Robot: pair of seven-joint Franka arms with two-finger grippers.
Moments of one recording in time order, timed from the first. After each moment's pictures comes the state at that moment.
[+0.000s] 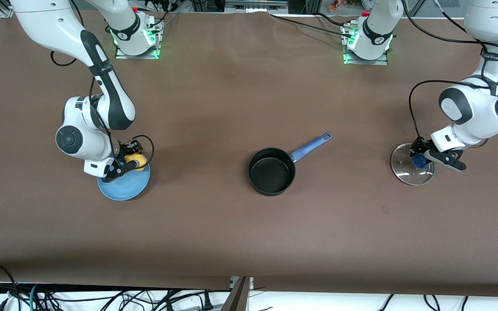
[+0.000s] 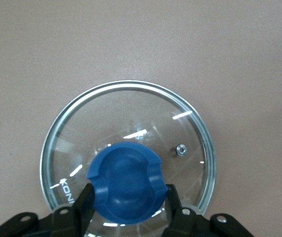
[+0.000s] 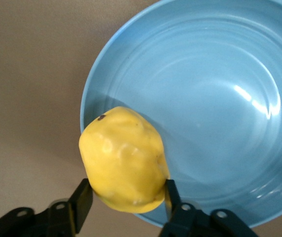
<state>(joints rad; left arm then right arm) 0.05 0.37 0.20 -2.23 -0.34 2.59 0.96 0.22 0.48 -0.09 -1.97 0.09 2.27 -0.44</state>
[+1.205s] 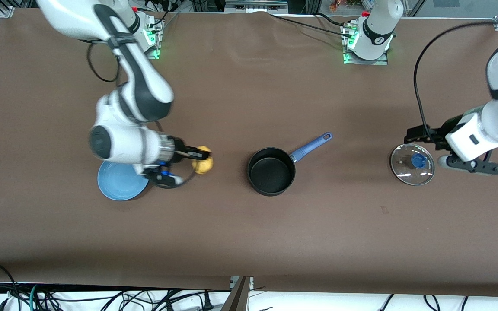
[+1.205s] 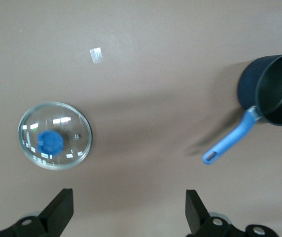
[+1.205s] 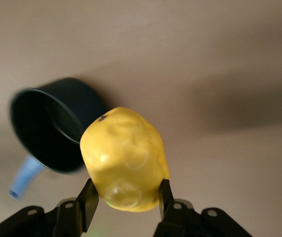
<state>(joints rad) 0.00 0.26 -0.04 -1.45 -0.11 1.54 0.05 0.33 0.60 0.17 -1.48 0.45 2.07 0.60</state>
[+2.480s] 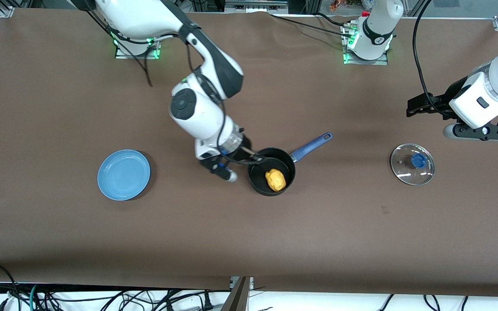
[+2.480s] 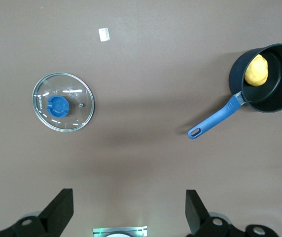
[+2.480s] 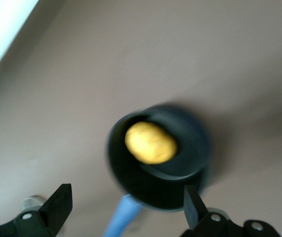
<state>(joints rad) -0.07 0.19 -0.04 -1.39 -0.06 1.39 -0.09 0.58 0.69 0.05 -1.27 0.31 2.27 0.98</state>
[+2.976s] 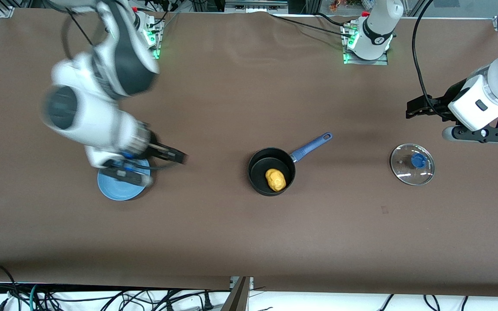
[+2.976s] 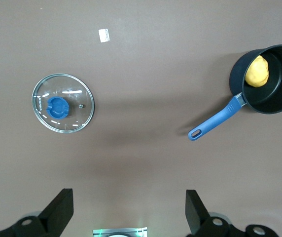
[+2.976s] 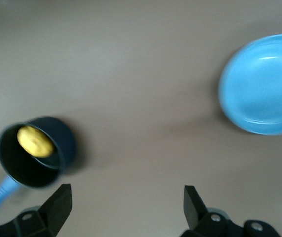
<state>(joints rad) -0.07 0.20 -0.04 -1.38 -0.06 1.39 -0.09 0.51 0.45 -0.24 -1.26 0.30 1.65 0.53</state>
